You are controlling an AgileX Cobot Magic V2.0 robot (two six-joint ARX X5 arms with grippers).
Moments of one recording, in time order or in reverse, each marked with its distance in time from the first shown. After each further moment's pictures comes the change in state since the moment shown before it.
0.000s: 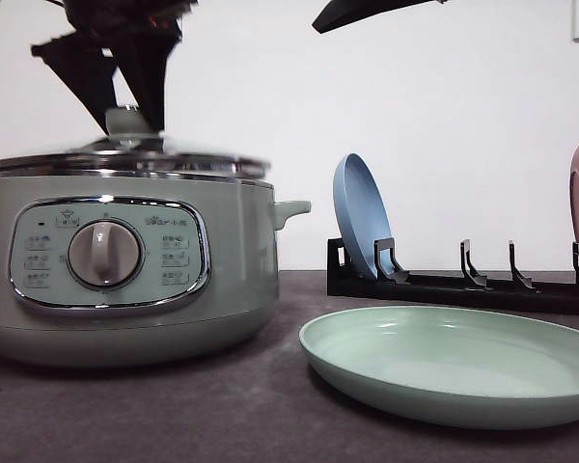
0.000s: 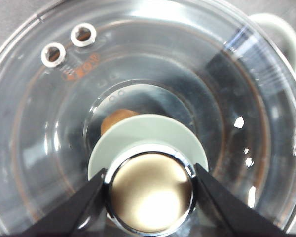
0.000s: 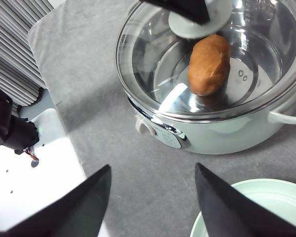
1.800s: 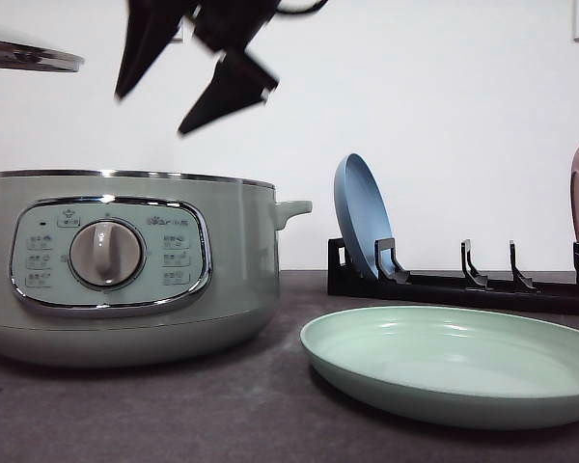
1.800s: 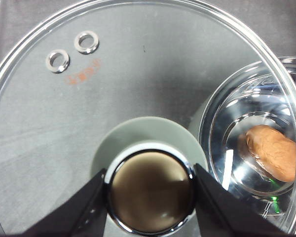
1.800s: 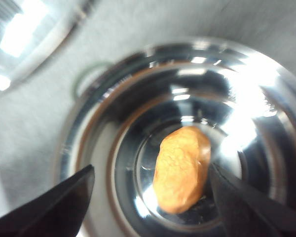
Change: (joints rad) left_arx 0.374 -0.311 -0.001 -0.050 -0.119 0.000; right_arx 0.073 0.770 0.760 -0.103 0.135 -0.001
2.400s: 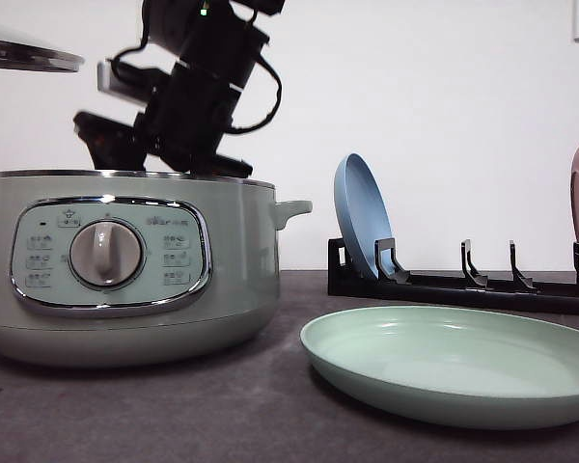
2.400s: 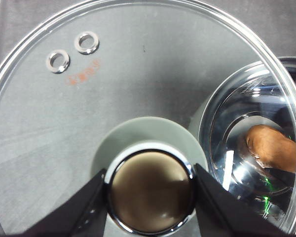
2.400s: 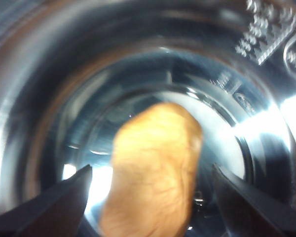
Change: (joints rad) left_arx 0.000 0.000 0.000 -0.001 0.000 -0.001; right_arx 0.052 0.182 0.000 0.040 0.175 -0.026
